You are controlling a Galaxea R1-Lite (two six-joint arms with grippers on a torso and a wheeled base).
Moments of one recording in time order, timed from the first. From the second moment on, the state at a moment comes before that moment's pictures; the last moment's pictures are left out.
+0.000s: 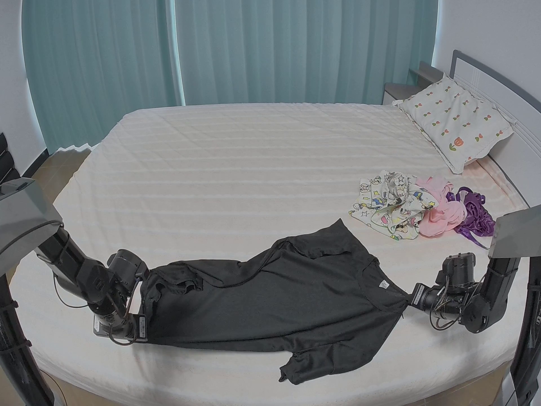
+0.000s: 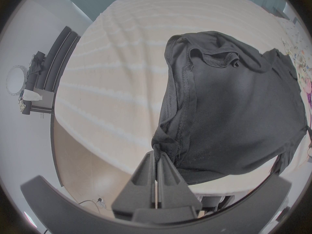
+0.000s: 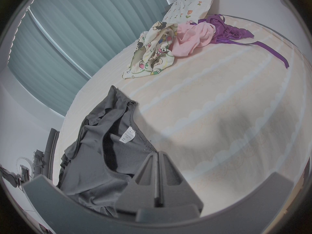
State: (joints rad) left arm -0.18 2.04 -0.73 0.12 0.28 -0.39; right arm 0.10 2.27 -0.40 -1.15 0.06 0.56
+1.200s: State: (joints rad) left arm -0.17 1.88 -0.52 0.07 0.12 -0.39; right arm 0.02 2.04 -0.37 -0.73 0.17 0.35
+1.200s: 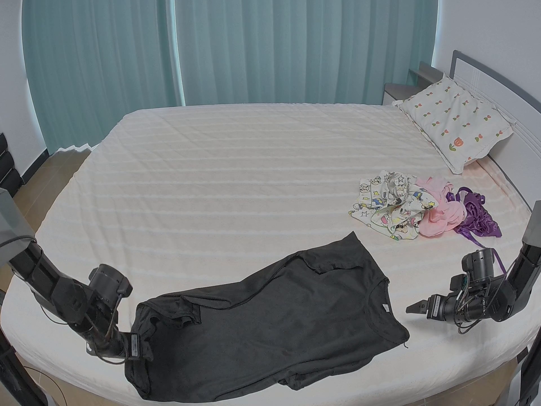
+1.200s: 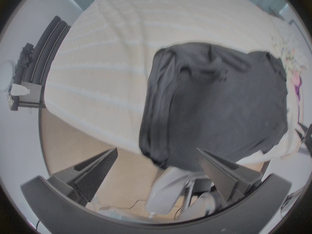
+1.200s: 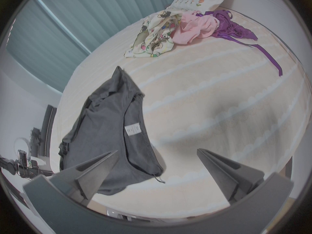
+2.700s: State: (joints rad) left arm -0.23 2.29 -1.10 -0.21 0.31 -0.61; right arm 0.04 2.08 -0.39 -0.80 0.17 0.43
